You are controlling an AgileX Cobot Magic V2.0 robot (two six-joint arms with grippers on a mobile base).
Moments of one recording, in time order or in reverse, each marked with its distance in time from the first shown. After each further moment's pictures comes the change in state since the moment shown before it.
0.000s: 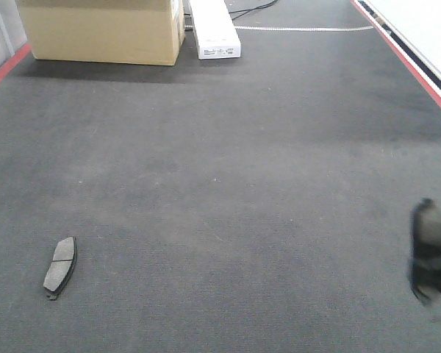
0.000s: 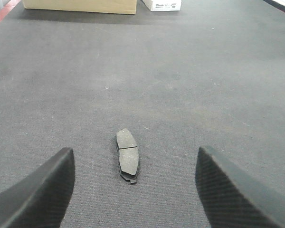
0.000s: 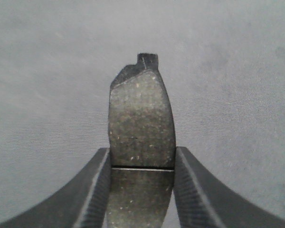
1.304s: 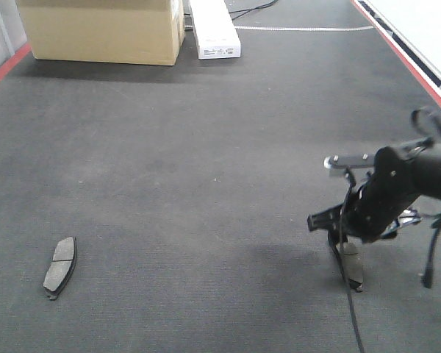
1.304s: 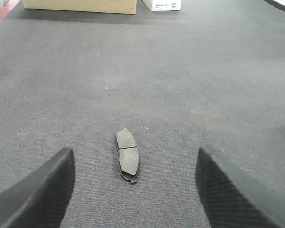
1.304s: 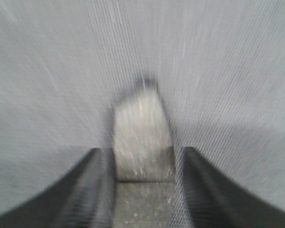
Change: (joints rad) left arm 0.000 0.000 0.000 0.000 0.000 0.000; right arm 0.000 0.994 -0.533 -0.080 0.097 0.000
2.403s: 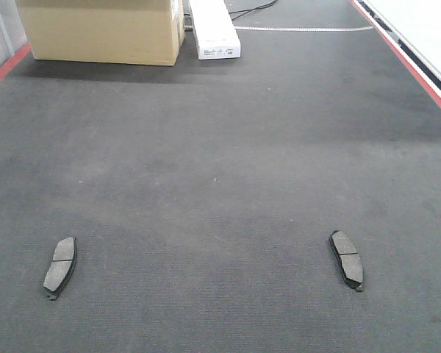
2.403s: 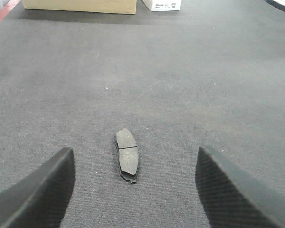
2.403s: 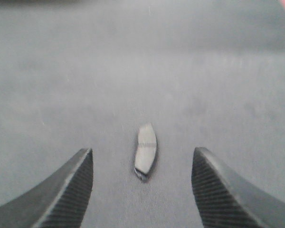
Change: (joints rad) left arm 0.000 0.000 0.000 0.000 0.001 0.000; right arm 0.000 -1.503 0.666 0.025 -0.064 -0.043
